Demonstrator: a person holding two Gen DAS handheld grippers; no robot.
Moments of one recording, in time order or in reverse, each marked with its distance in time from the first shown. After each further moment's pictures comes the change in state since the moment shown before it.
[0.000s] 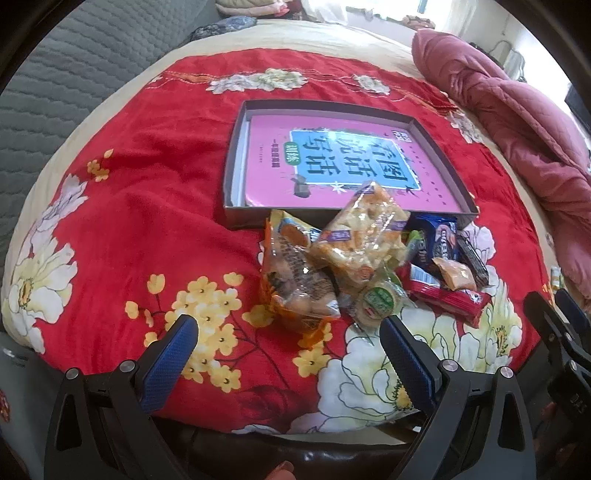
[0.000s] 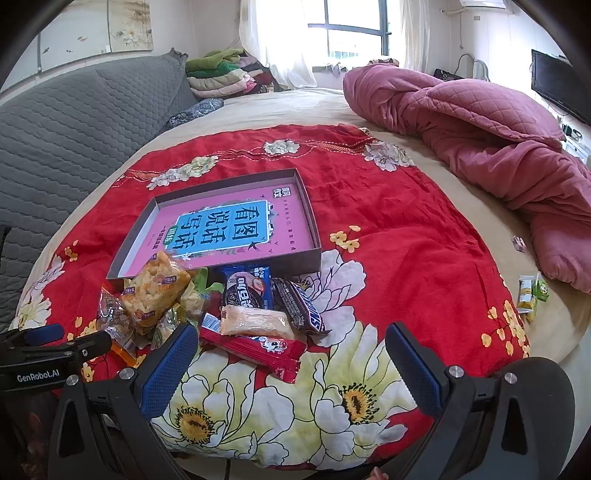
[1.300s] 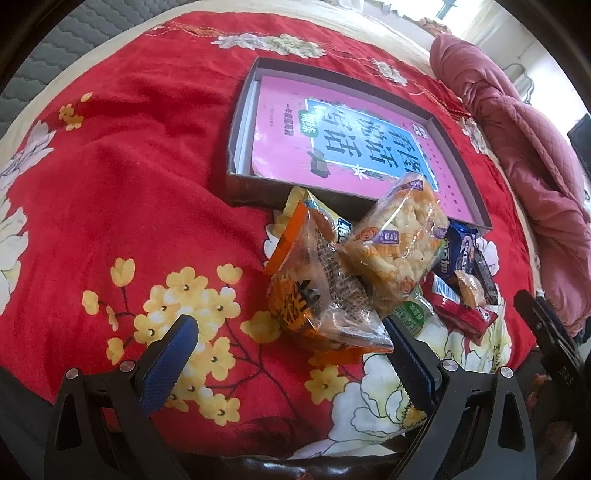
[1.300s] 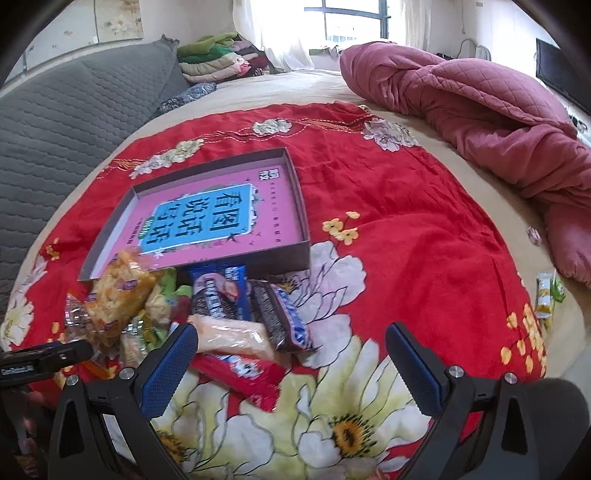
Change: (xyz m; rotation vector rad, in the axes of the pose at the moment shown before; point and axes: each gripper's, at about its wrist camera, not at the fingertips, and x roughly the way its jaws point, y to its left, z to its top) left arm 0.051 0.028 0.009 -0.113 0.094 -0.138; right arm 0.052 -0.016 0.011 0.006 0.069 -0.010
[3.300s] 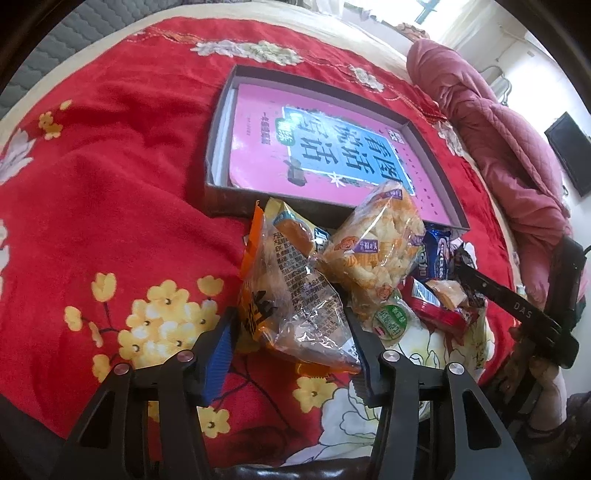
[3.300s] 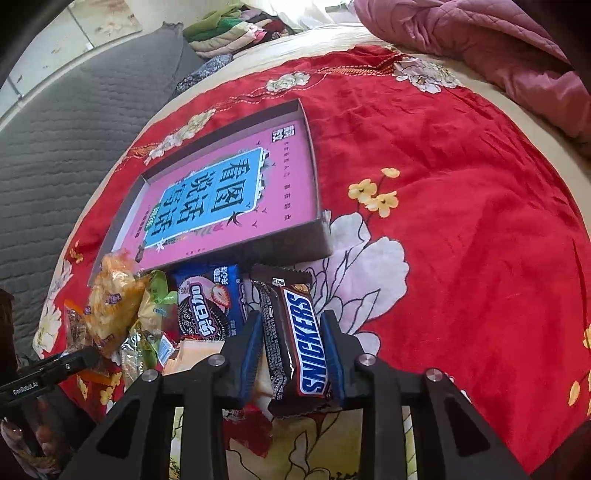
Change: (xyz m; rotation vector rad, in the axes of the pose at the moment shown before) left arm -0.004 0.003 0.001 0.035 -0.033 -0.099; right arm 0.064 -0.027 0.013 0.080 0.161 0.251
